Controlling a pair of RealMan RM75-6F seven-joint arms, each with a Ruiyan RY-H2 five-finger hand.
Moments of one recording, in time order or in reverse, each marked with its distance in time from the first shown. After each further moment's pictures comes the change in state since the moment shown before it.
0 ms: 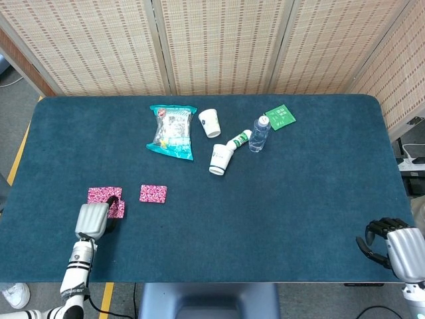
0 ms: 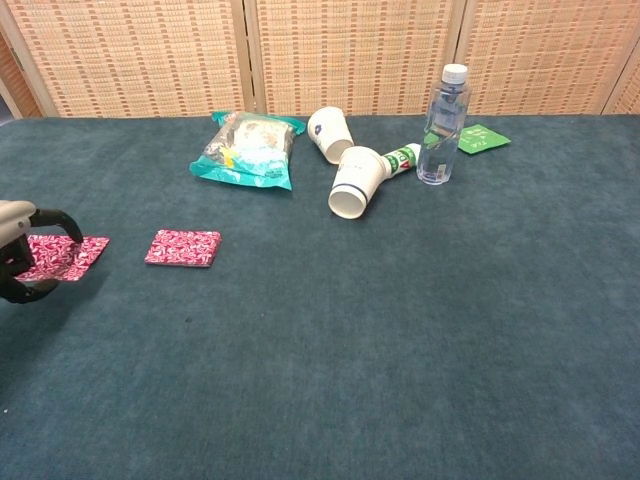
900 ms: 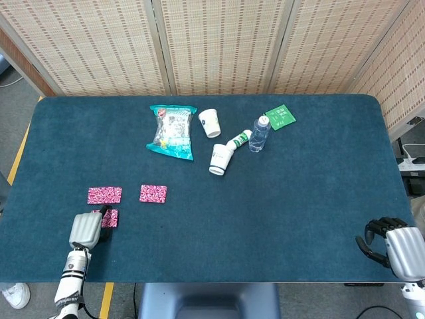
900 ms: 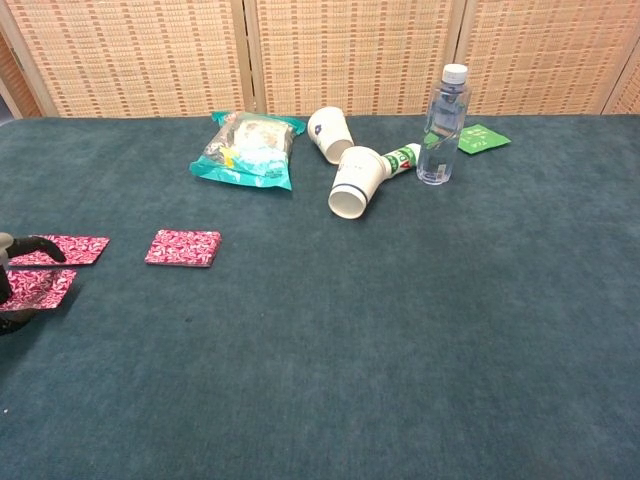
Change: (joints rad) left arm 0.093 -0.017 0.001 0.053 0.056 -0.035 -0.035; right arm 0.003 -0.002 0.003 -0.003 0.009 -0.009 -0.010
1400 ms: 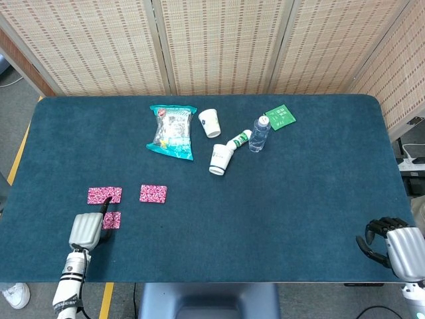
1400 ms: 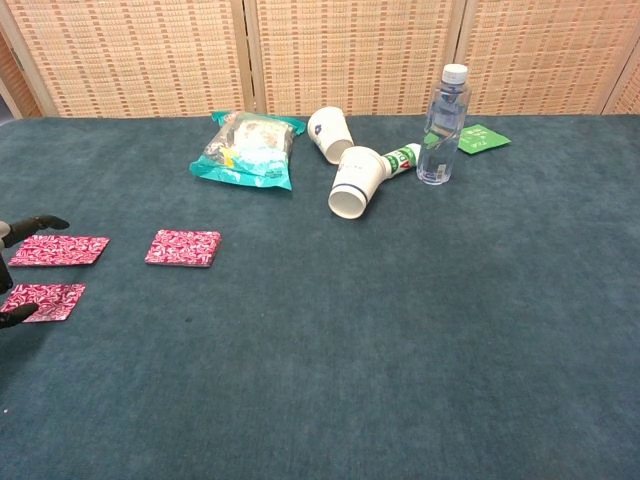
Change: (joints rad) left arm 0.023 0.026 -0.008 -0.055 0.068 0.026 -0.005; right arm 0.000 0.000 0.001 0.001 -0.002 0.004 0.006
